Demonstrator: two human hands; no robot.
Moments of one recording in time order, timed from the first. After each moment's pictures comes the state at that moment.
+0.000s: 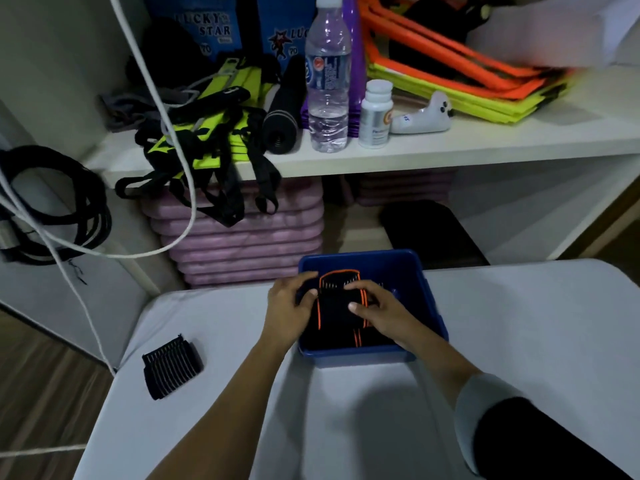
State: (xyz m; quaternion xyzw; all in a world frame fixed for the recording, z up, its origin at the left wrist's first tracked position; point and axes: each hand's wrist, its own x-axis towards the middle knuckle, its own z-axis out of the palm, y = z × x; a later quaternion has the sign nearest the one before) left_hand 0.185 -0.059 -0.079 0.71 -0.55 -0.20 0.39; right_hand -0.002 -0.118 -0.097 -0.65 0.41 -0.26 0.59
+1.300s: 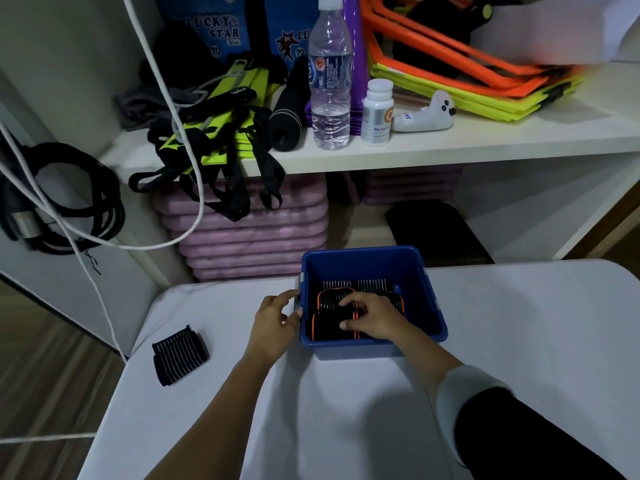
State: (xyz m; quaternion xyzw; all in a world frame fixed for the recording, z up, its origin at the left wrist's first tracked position) left_hand 0.200 -0.020 -0.103 0.75 -0.52 -0.23 0.35; right_hand 0.007 -0.112 -0.100 -0.75 0.49 -0.08 0.44
